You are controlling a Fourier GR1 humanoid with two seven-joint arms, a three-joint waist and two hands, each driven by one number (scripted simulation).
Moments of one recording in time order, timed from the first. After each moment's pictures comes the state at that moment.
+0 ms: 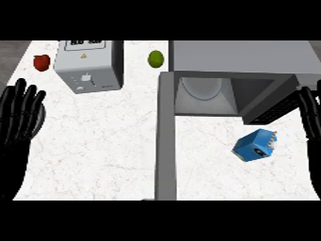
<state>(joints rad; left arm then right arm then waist) 0.03 0.11 -0.02 -2.10 -0.03 -0.05 0.01 0.04 -0.11 0.02 -2.10 0.01 -0.04 0.01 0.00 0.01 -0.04</state>
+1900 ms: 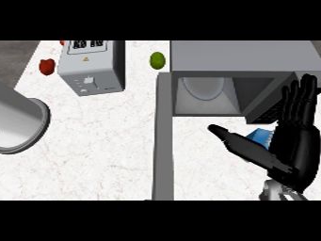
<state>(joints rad) 0.28 0.11 0.27 -2.17 0.39 -0.30 0.03 -0.09 -0.02 0.19 -1.93 0.23 -0.64 0.18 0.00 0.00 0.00</state>
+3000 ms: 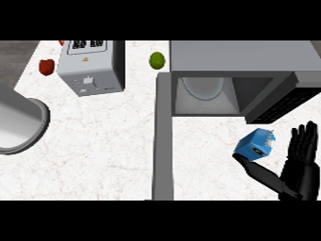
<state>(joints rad) 0.35 0.04 0.31 -2.21 0.39 -0.40 0.02 0.17 -0.02 0.01 -1.65 -0.08 -0.49 -0.33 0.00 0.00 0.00</state>
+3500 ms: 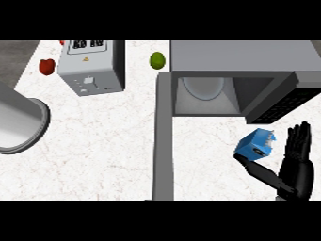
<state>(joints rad) 0.36 0.03 0.35 -2.25 0.43 -0.43 0.05 0.12 -0.04 -0.06 -1.46 -0.11 -0.40 -0.47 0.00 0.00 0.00</state>
